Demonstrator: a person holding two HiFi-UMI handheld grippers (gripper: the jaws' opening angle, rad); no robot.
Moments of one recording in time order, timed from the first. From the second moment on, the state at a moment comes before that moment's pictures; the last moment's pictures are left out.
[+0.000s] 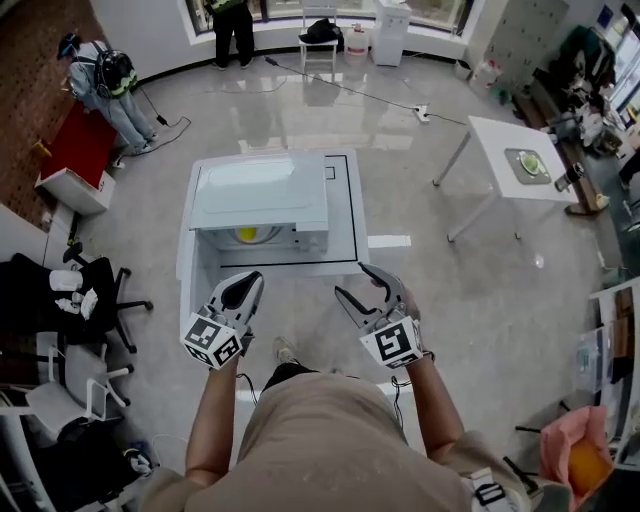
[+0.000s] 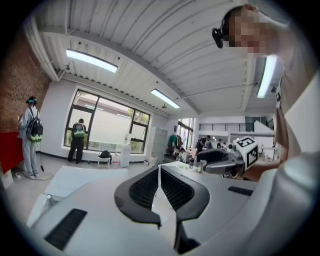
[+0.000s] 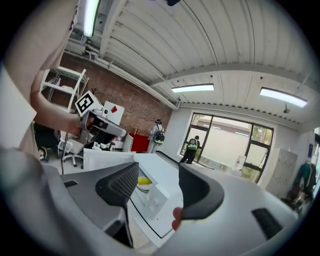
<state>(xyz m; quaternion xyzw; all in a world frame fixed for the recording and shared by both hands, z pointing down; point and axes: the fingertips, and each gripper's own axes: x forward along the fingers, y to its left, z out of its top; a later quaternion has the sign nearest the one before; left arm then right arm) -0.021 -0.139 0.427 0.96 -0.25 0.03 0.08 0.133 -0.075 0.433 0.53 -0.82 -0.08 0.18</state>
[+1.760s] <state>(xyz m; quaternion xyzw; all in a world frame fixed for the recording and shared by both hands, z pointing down) -0.027 0.025 0.584 0.92 -0.34 0.14 0.13 0.180 0.097 0.575 0.52 -0.83 0.14 0.14</state>
